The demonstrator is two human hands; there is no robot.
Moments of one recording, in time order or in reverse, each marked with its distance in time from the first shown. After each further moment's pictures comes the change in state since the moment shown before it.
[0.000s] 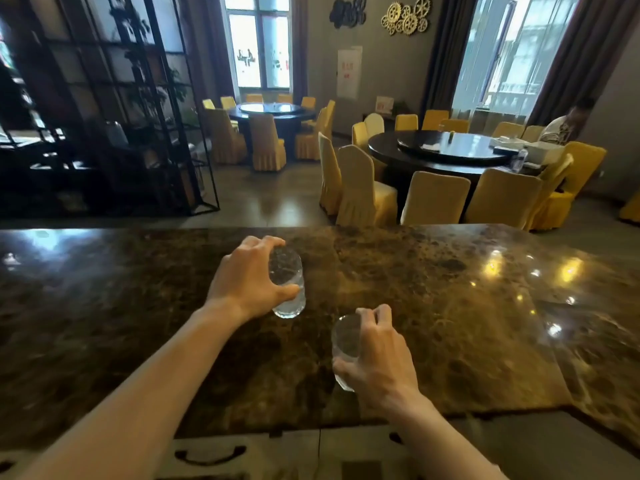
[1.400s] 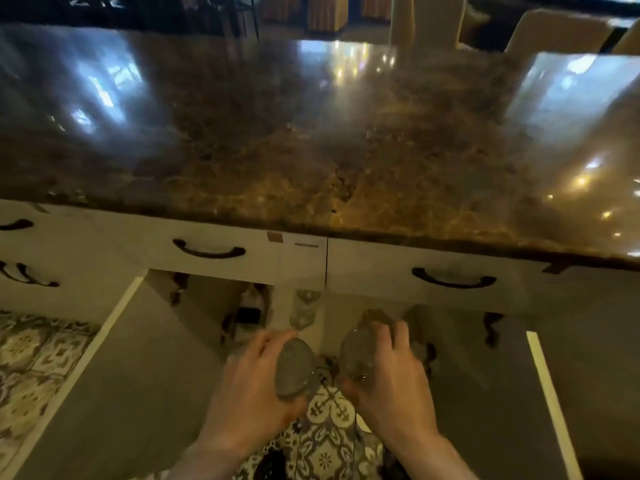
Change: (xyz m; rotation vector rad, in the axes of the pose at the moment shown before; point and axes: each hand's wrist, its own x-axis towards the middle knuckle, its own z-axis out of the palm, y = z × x) left_hand -0.369 -0.026 0.227 -0.124 -0.402 -0.327; right_hand -0.213 0.145 0.156 -0.021 -0.439 0.052
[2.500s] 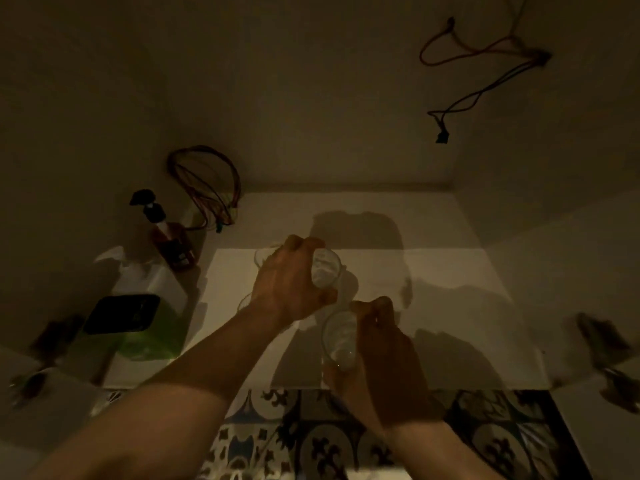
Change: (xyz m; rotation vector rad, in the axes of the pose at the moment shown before) left_hand 0.389 -0.290 0.456 0.153 0.155 0.225; right_hand 0.270 0.237 0.518 0.005 0.129 -0.074
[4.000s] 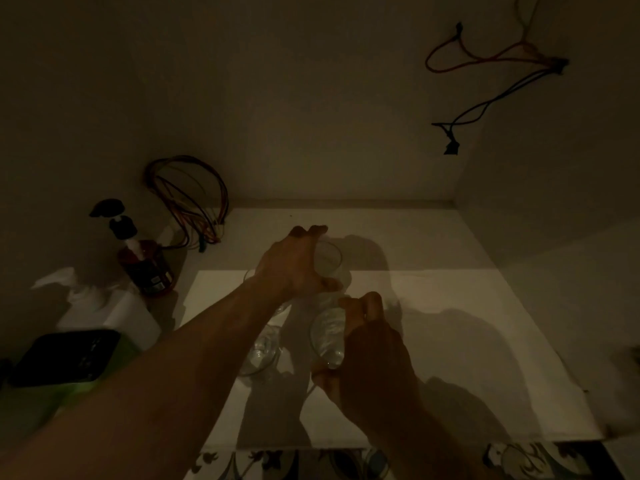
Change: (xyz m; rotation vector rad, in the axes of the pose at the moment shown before) left_hand 0.104 -0.047 0.037 0.072 -0.108 0.088; right_hand 0.075 0.002 0.046 0.045 0.161 -0.065
